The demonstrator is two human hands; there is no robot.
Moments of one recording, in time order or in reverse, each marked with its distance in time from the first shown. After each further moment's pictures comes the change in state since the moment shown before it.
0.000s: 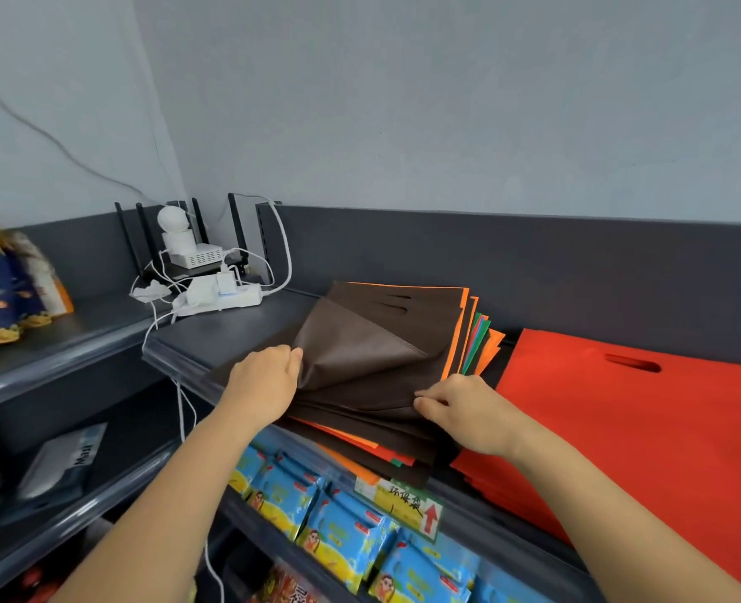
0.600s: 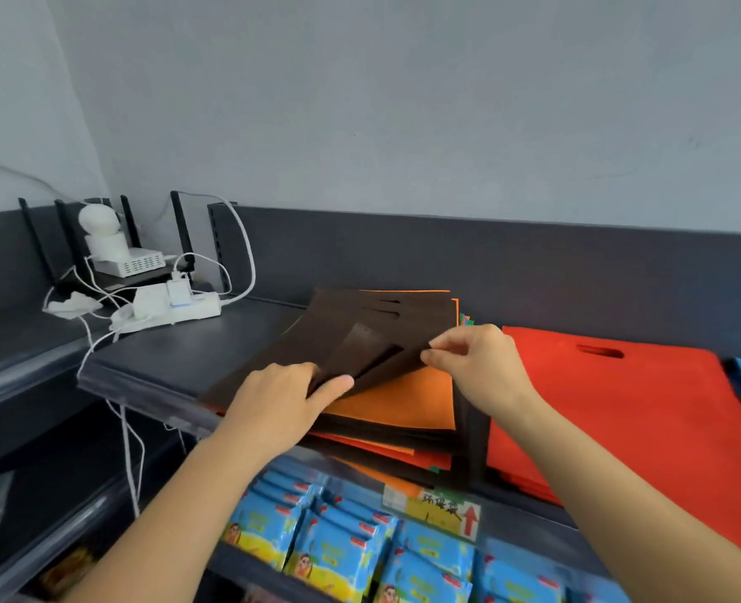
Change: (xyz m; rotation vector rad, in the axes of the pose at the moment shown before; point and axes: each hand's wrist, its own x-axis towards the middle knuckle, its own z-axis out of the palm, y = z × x) left_hand 0.009 -0.021 0.007 -0.041 -0.030 0.369; right_hand 0.009 -0.054 -0.010 0.193 0.546 0.210
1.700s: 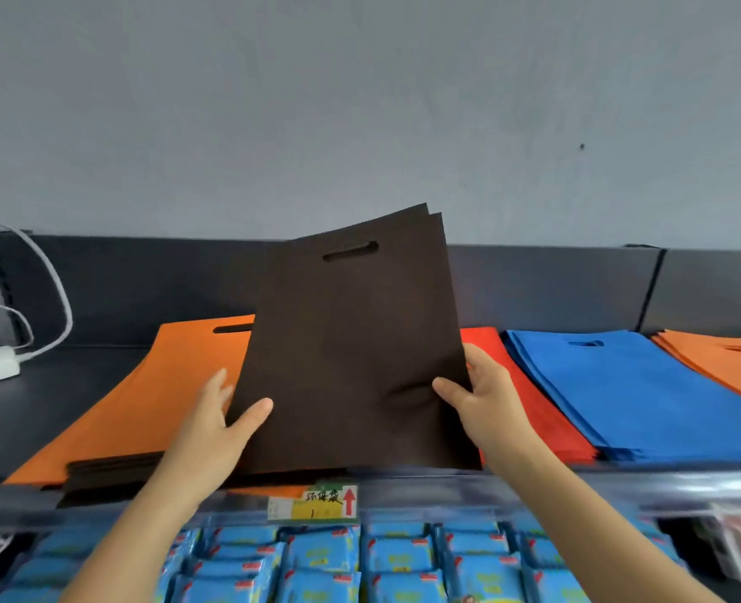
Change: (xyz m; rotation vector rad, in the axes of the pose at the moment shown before) left_hand -0.013 0.051 0.004 -1.131 -0.160 -0.069; right_hand -0.104 0.026 -0.080 0.313 0.371 0.107
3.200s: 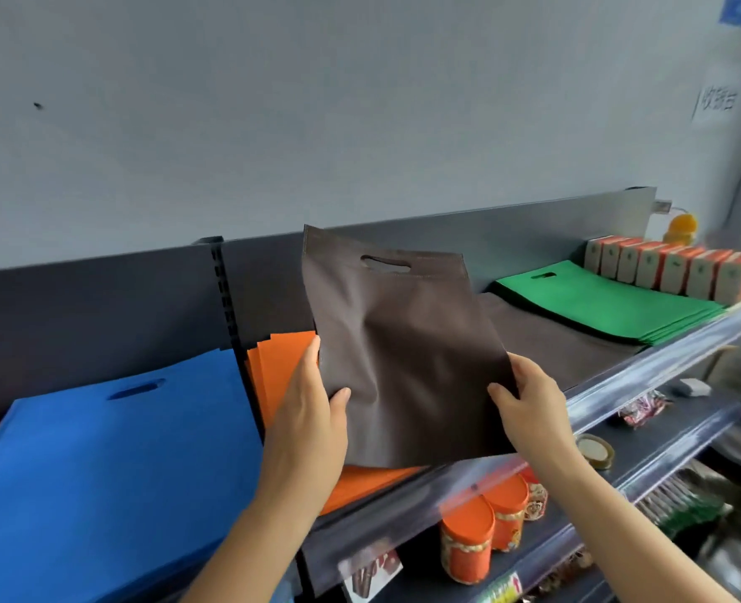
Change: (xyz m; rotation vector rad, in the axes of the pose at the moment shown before) left_hand -0.096 0.274 0.660 0.159 -0.231 0.591; right_hand -0.006 0.156 -0.648 -0.587 0.642 0.339
